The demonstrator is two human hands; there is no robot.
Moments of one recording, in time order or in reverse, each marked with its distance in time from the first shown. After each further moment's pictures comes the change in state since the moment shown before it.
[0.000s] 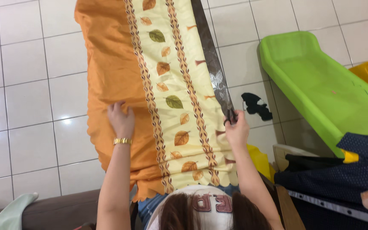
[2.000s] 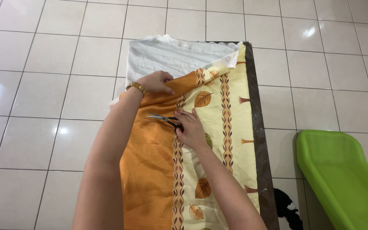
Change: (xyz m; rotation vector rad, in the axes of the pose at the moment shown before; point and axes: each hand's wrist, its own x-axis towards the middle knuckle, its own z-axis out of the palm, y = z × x) left_hand 0.528 -0.005 0.164 -0.109 -0.911 0.223; right_hand 0.287 -0.244 0.386 -0.037 -0.463 -0.874
